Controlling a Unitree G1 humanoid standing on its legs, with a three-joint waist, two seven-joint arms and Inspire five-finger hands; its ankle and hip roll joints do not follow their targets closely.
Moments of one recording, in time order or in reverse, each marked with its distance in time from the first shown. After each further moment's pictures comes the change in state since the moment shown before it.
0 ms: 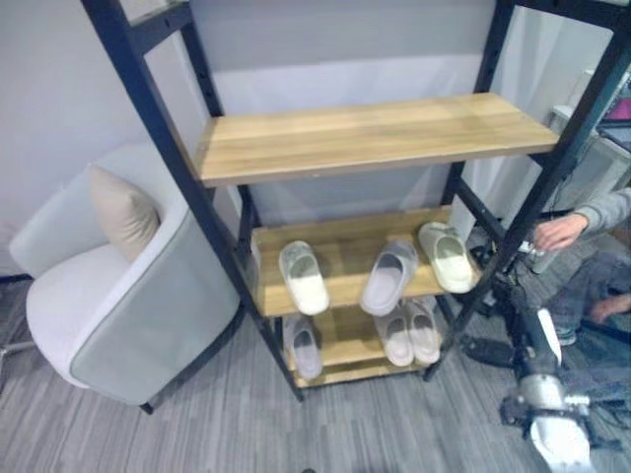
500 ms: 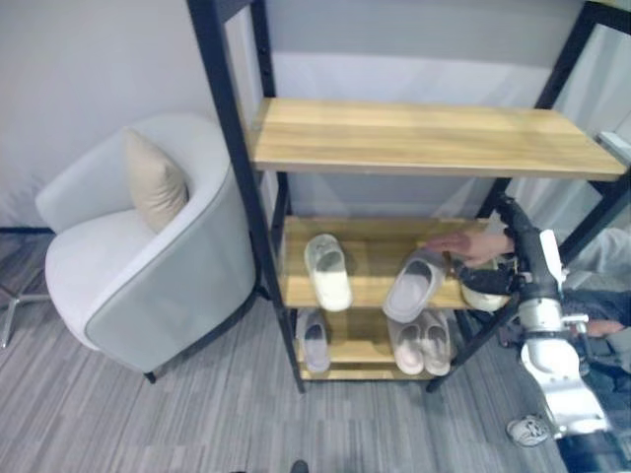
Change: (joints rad) left arm -0.049 0.047 -0.074 -0.006 0.055 0.003 -0.001; right arm -0.400 -0.135 0.053 0.240 -0.116 0.042 -0.108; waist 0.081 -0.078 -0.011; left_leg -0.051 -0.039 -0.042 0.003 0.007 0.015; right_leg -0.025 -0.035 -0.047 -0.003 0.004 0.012
